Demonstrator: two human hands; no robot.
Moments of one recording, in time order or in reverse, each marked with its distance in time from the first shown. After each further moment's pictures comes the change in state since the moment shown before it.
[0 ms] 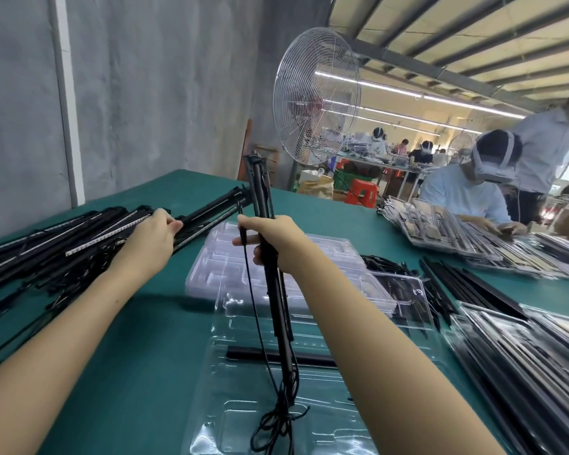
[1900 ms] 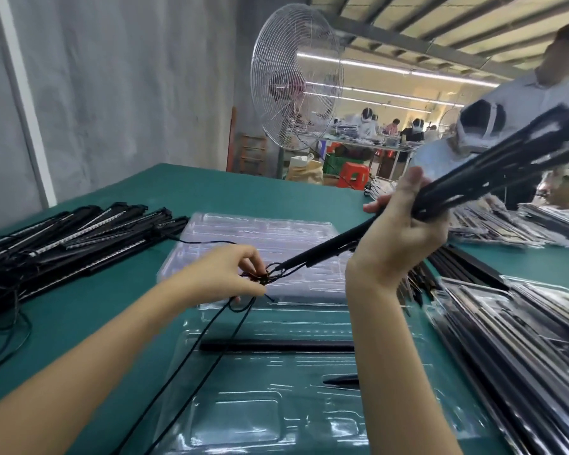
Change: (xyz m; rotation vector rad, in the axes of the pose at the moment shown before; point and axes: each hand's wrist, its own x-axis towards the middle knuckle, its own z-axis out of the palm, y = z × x) left_hand -0.071 0.118 0.037 -0.196 -0.708 0.159; right_hand -0.093 0.008 -0.083 0.582 0.997 -0.998
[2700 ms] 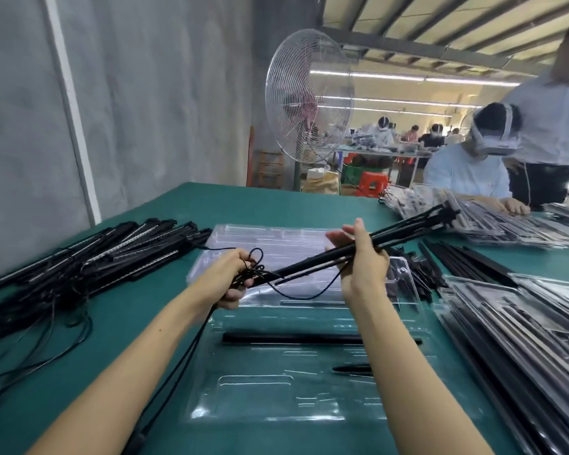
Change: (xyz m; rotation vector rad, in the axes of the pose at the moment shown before) left_hand -0.026 -0.010 0.003 -0.775 0.145 -0.187; right_hand 0.002 0.055 -0.038 0.061 -0.195 0.793
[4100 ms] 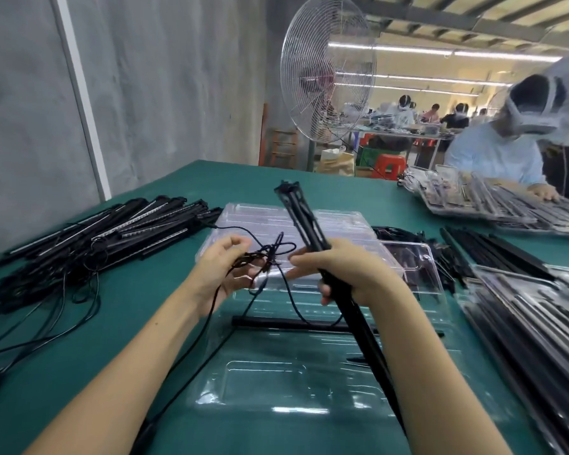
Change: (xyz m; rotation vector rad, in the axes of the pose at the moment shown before) left_hand -0.005 -0.019 -0.007 -0.310 0.079 0.122; right_hand -0.027 -0.003 0.014 -0.947 -0.617 0.435
